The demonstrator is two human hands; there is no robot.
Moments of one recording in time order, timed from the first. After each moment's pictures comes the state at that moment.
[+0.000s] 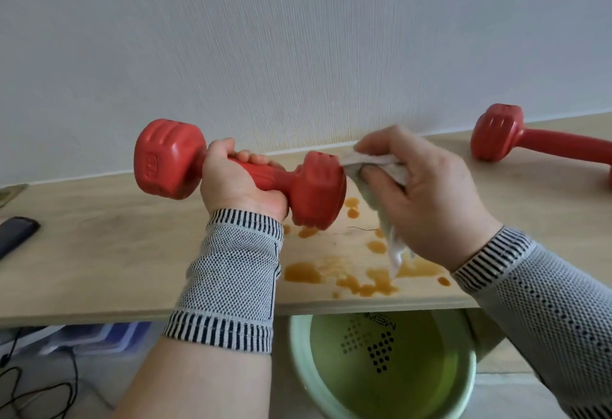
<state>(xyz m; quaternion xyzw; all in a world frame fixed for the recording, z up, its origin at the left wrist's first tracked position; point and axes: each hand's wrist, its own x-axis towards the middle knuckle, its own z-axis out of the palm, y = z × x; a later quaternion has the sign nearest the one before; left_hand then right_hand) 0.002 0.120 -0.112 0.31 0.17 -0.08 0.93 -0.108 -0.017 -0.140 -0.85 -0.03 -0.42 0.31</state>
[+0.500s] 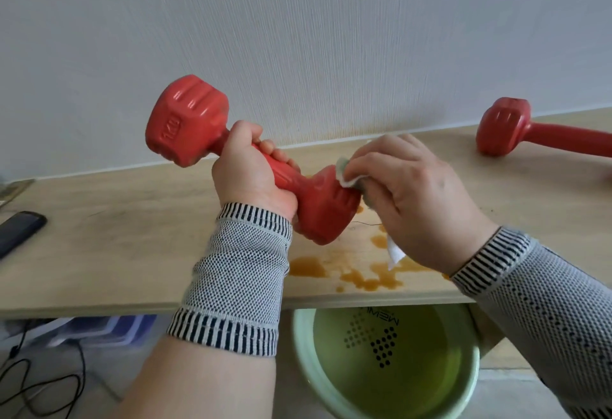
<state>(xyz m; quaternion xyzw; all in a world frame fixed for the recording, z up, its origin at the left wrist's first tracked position) -0.005 0.113 -0.113 0.42 0.10 -0.08 0.90 -0.105 -0.012 -0.150 -0.89 -0.10 -0.40 0.21</state>
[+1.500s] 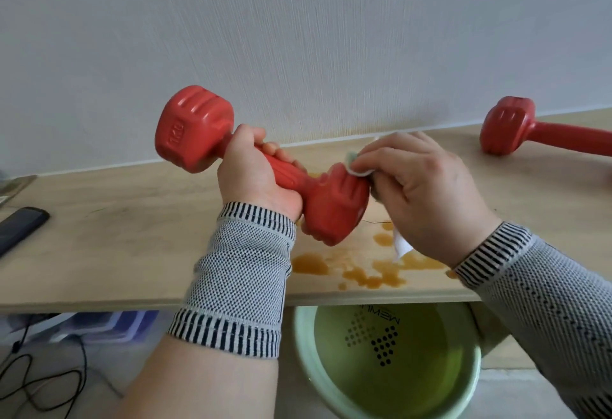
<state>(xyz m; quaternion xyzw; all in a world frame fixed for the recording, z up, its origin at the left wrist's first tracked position) -0.005 0.116 -0.115 0.40 0.12 -0.11 0.90 -0.104 -0.016 -0.150 -0.88 -0.07 -0.42 0.22</state>
